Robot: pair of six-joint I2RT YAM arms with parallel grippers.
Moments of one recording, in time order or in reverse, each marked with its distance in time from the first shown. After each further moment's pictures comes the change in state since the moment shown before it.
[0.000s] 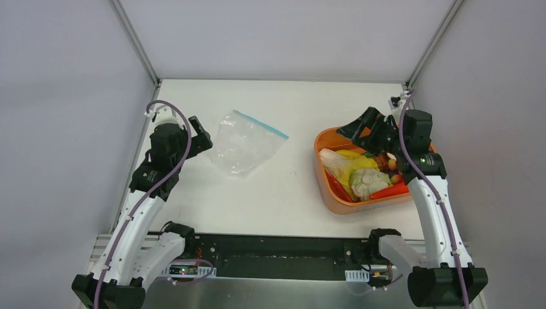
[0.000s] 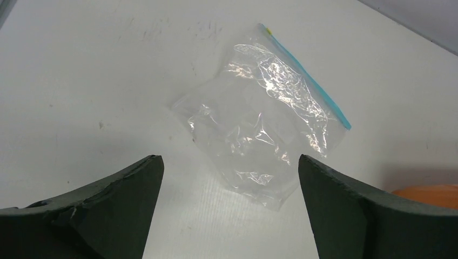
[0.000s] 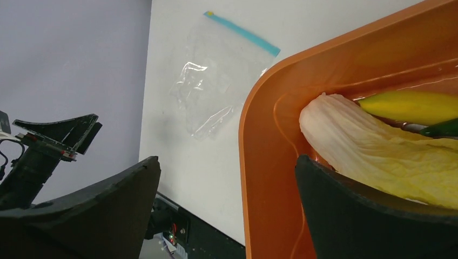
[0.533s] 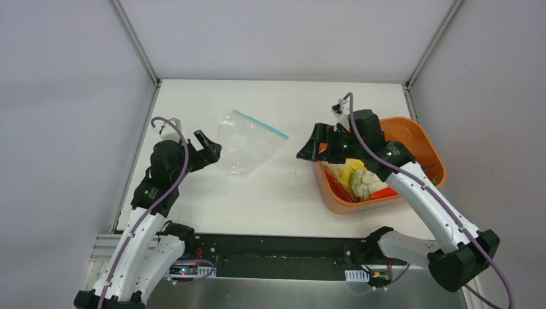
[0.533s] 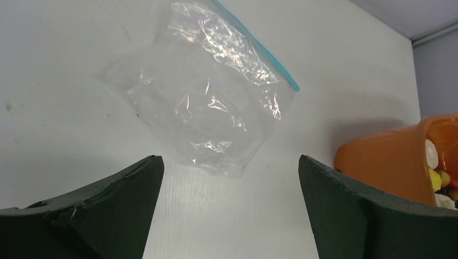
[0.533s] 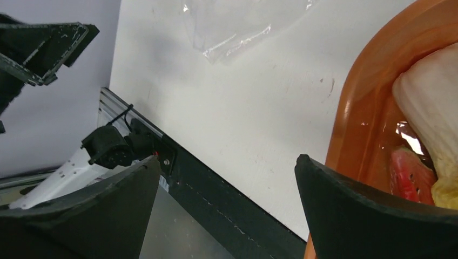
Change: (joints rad) left arm 0.000 -0.188 -0.196 0.097 0.195 -0.094; right arm 0.460 0.132 0.086 -0.095 0.142 -0.035
